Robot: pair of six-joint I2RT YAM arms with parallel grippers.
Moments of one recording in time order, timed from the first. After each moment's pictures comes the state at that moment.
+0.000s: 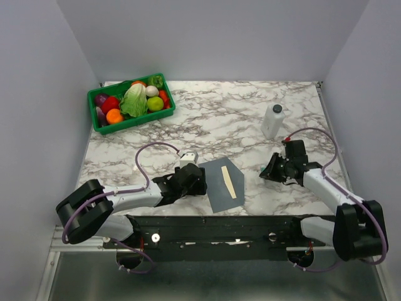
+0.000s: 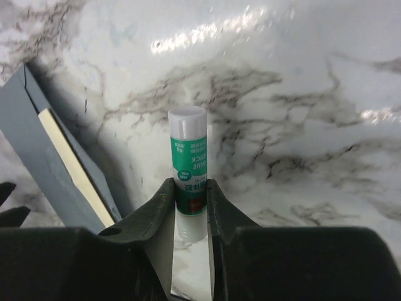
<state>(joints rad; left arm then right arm) -0.97 1.33 0.52 0.00 -0.28 -0.78 0.12 1.22 0.56 -0.34 -0.25 0.48</state>
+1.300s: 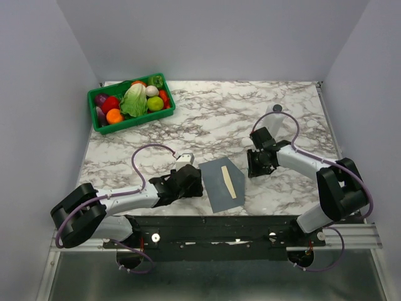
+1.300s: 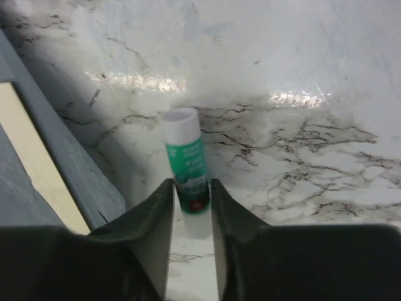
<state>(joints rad) -0.97 1.27 0.51 -0.12 -0.28 -0.84 0.44 1.52 0.84 -0.52 -0.01 0.34</state>
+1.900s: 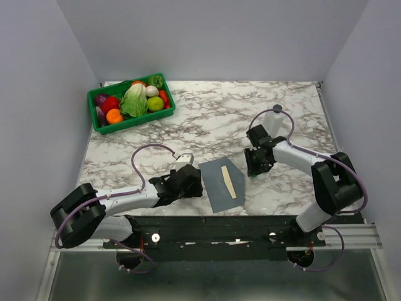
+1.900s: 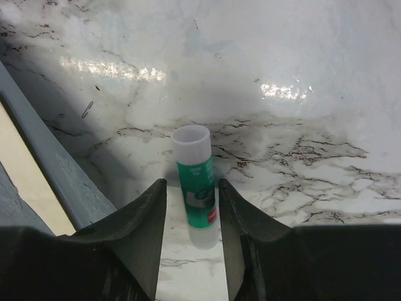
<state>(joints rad) -0.97 1.26 0.52 -0.14 -0.29 -0.84 0.46 1.60 0.91 -0.57 0.02 0.29</state>
